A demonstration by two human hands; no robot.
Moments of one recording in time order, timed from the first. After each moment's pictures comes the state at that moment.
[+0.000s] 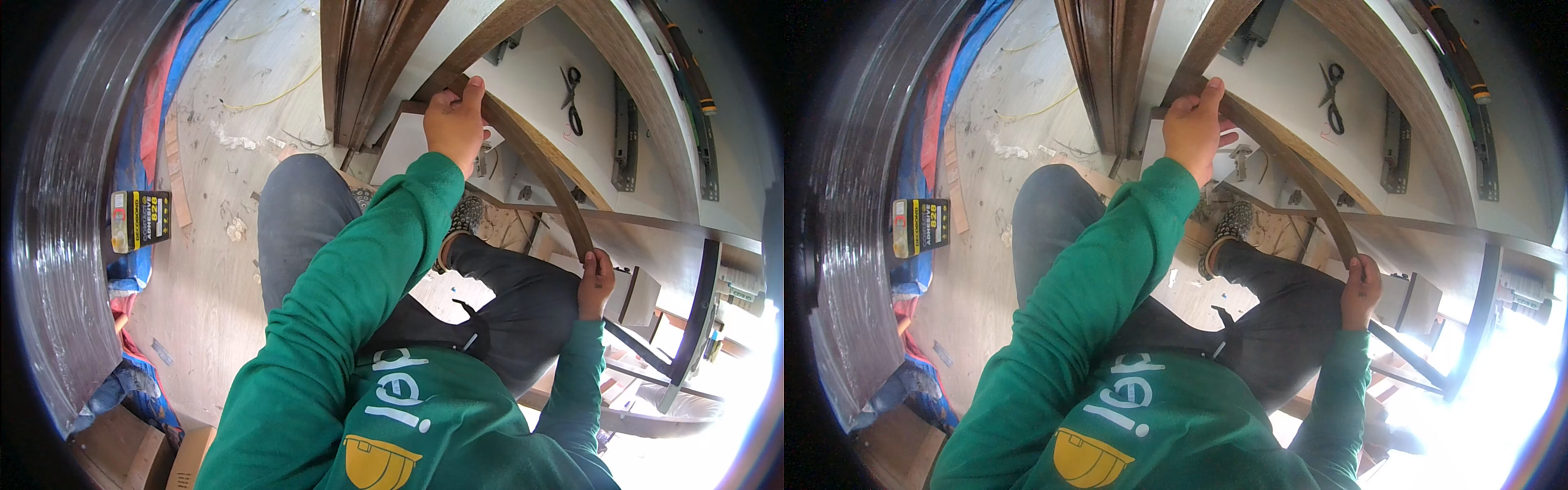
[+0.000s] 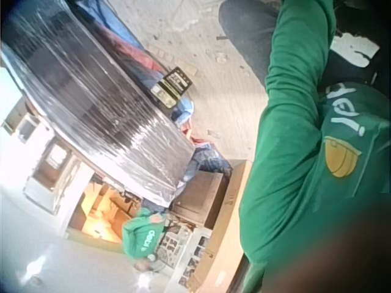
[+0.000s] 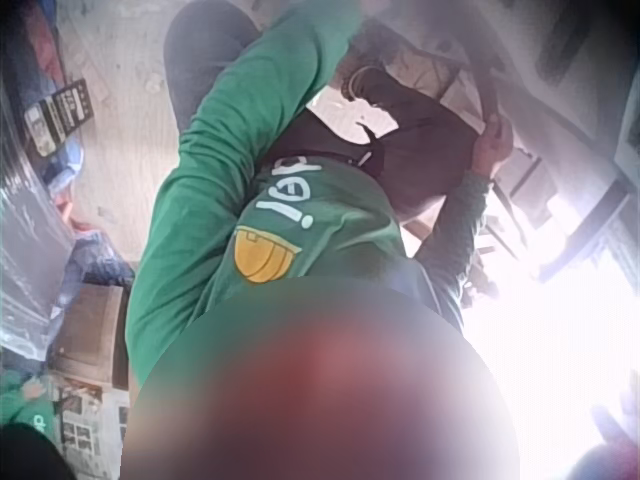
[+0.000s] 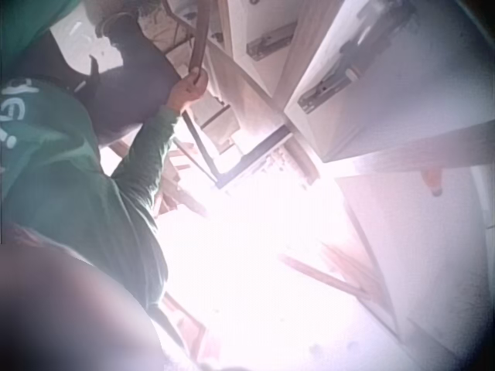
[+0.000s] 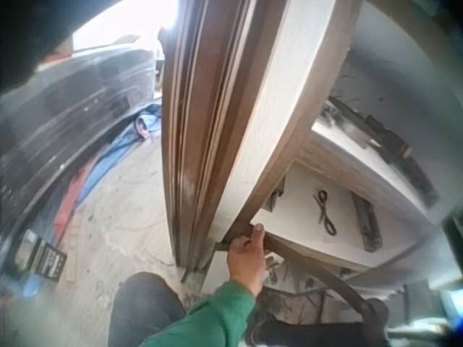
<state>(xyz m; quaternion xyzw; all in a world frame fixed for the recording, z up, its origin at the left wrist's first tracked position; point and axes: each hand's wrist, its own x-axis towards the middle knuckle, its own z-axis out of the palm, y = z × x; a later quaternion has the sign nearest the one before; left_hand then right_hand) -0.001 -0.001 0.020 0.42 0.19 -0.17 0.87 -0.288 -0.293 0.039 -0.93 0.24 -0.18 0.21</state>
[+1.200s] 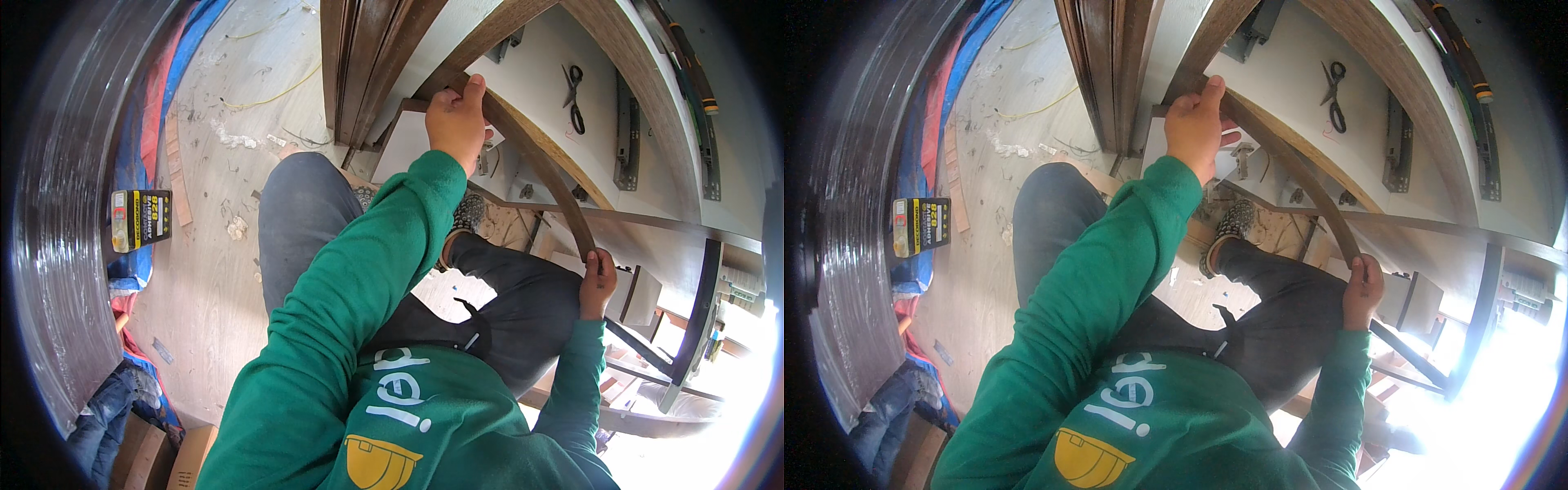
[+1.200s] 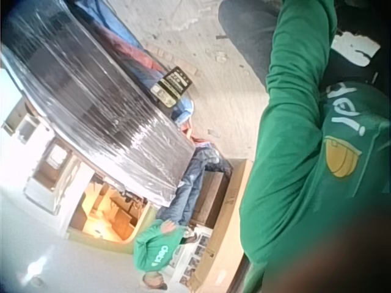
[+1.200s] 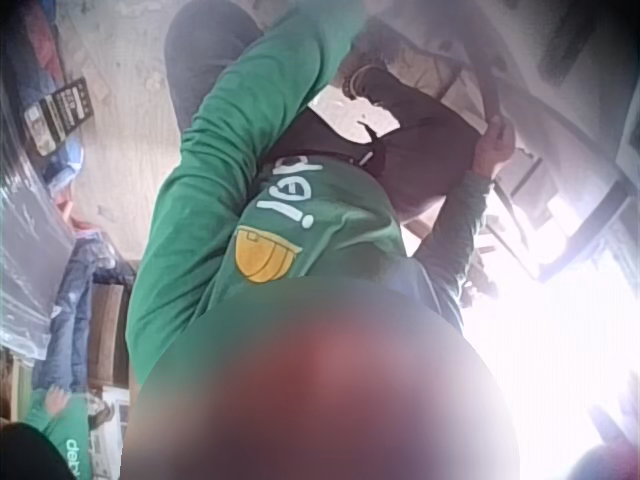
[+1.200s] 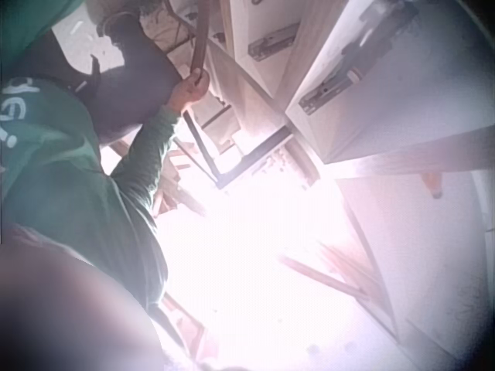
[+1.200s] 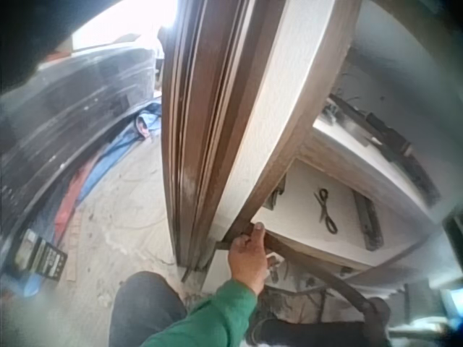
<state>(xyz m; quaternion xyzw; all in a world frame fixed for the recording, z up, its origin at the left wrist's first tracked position) -0.003 -0.001 0.021 0.42 0.19 -0.17 0.87 -0.288 -0.293 0.043 -0.93 0.25 -0.16 0.20</state>
